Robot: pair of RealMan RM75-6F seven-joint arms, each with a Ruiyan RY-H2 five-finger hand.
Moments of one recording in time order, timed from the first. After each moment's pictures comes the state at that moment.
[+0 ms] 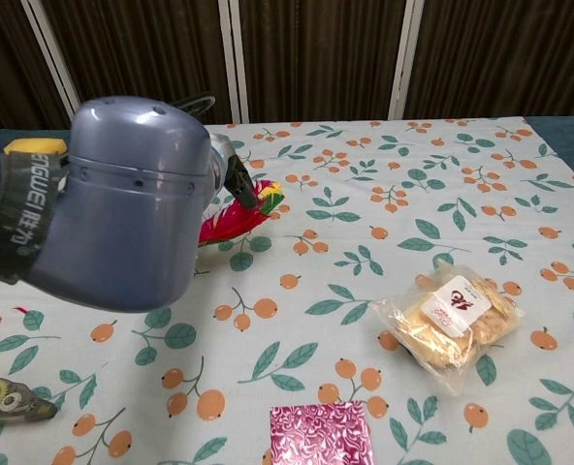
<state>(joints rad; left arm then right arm) -1.10 -2.05 -0.74 -1.32 0.20 1.34 0.92 0.10 -1.11 0.02 -1.64 -1.56 1.45 0.07</state>
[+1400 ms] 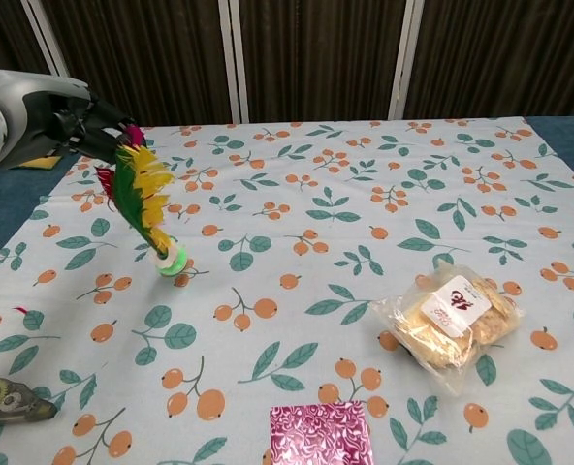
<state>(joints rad) -0.68 -1.50 -0.53 -2.12 0.32 1.34 0.54 0.10 -1.12 0.02 -1.63 -1.58 1.46 0.02</state>
